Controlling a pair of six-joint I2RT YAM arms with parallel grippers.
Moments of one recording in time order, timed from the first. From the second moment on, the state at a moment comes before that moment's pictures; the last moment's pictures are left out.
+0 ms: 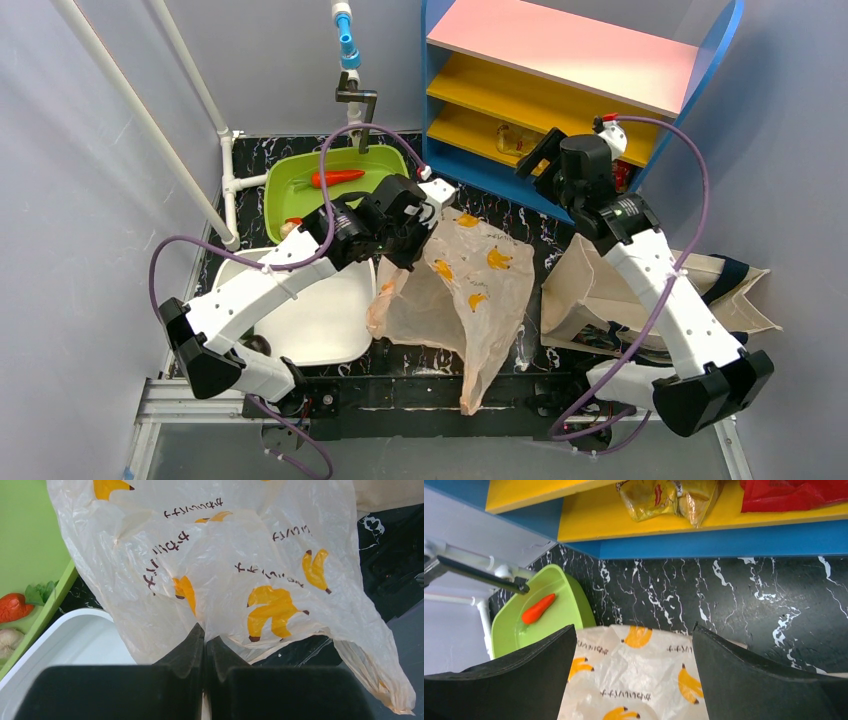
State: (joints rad) left arm -0.92 1.40 1.52 -0.99 -0.06 -0.13; right arm 0.43 1.17 1.33 -0.63 0.33 0.81
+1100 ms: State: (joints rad) left arm -0.92 1.32 1.39 -0.97 -0.09 -0.19; right arm 0.25 1.65 1.41 -0.40 0.43 0.90
